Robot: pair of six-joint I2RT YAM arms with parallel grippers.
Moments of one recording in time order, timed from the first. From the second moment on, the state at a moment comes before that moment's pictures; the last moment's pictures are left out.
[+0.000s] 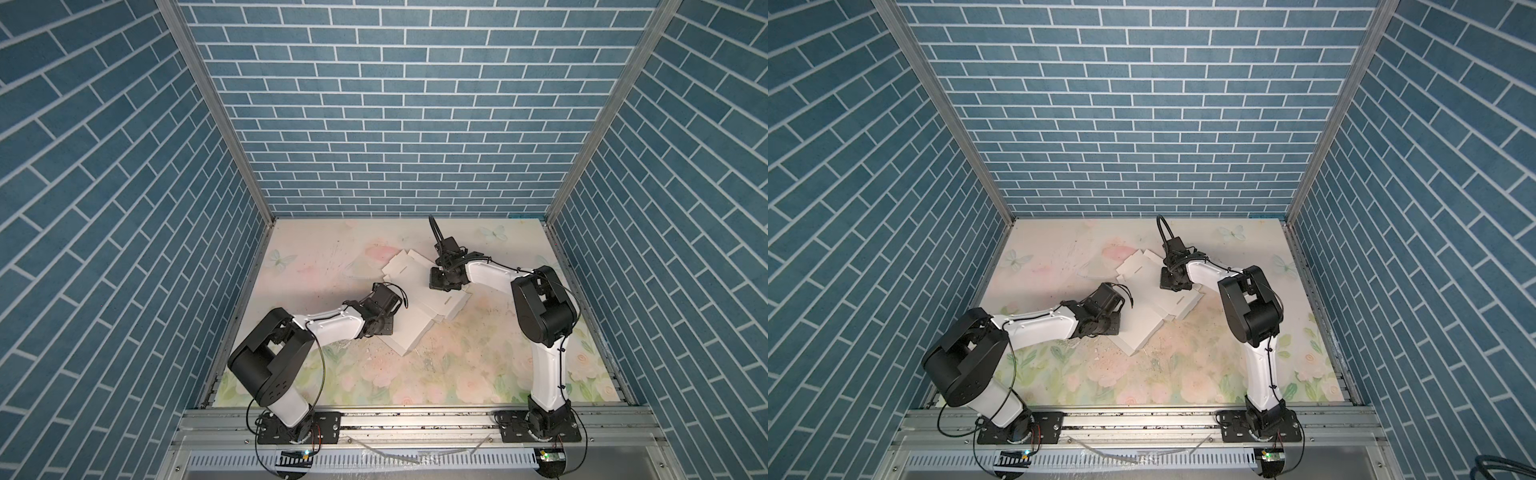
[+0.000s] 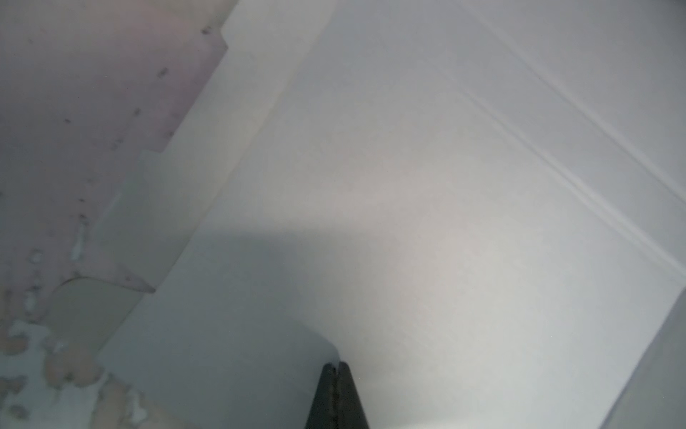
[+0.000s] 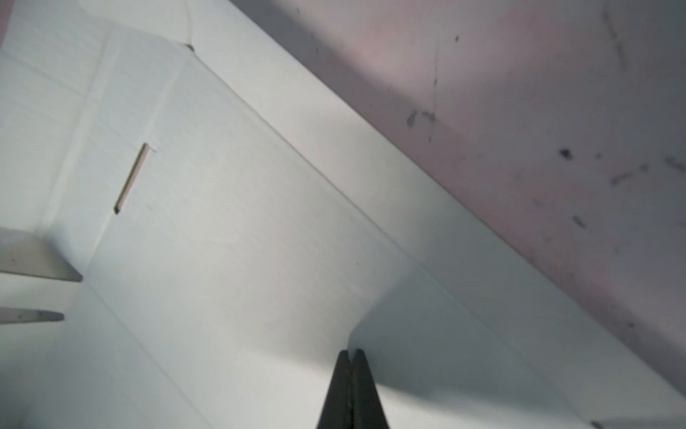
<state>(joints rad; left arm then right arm) -0.73 1.62 0.80 -0.32 -0.14 -0.63 0.56 2.08 1.44 -0.49 -0.08 0.52</state>
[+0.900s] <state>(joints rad) -0.78 1.50 1.04 -0.43 -0.02 -0.66 0.56 1.97 1.54 -0.64 -0.17 0.47</state>
